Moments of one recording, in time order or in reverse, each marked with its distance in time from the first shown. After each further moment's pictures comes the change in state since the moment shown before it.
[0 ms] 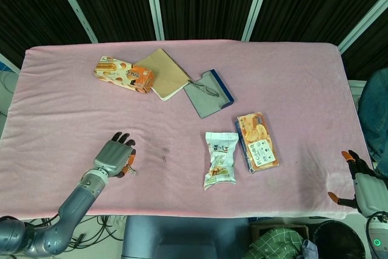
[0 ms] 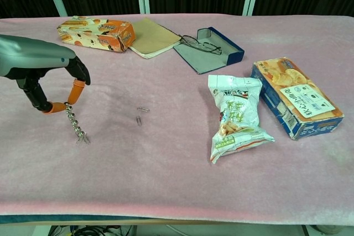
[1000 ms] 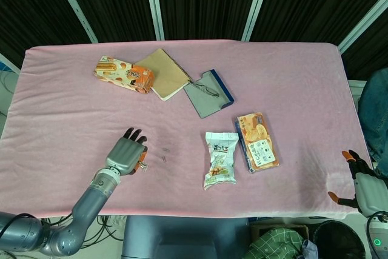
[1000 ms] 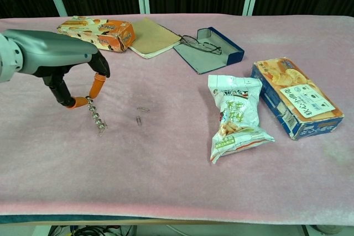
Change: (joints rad) left arm -0.041 -0.105 -0.037 0.032 0.011 0.083 0.052; right arm 0.000 0.001 0.002 -0.002 0.005 -0.002 0.005
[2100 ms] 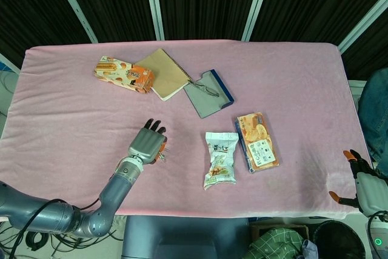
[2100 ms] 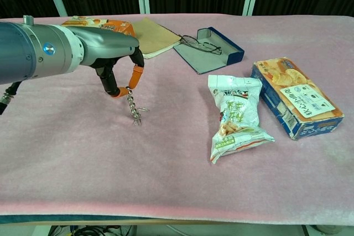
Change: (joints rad) left arm -0.122 -0.149 -0.093 0.182 -0.115 -0.035 0.022; right arm 0.000 0.002 0.005 0.000 0.010 -0.001 0.006
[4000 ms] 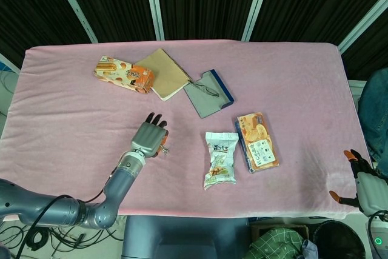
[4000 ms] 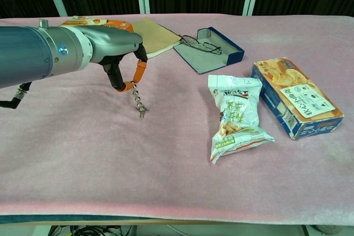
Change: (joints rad) left arm 0.002 -0.048 -0.005 0.127 0.044 -0.035 -0.042; right arm 0.002 0.000 0.003 -0.002 0.009 -0.005 0.001
